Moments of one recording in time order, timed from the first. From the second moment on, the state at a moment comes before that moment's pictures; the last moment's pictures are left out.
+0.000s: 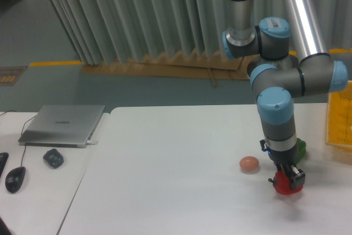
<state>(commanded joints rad) 2.30 -2.03 -1.54 -1.11 1.70 1.20</state>
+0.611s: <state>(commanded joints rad) 2.29 -2.05 -1.53 -1.10 1.74 1.21</state>
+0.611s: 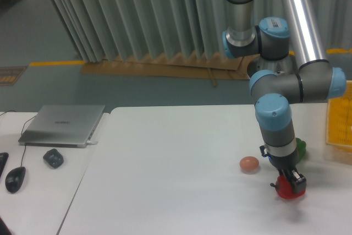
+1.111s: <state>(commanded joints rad) 2.30 -1.96 -1.55 -1.11 1.70 1.21</state>
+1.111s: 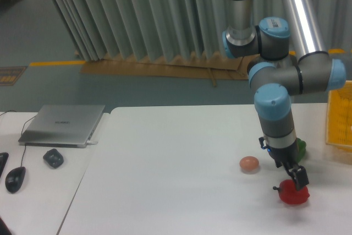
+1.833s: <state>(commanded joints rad) 2.31 -1.85 -1.59 -1.18 1.67 1.19</state>
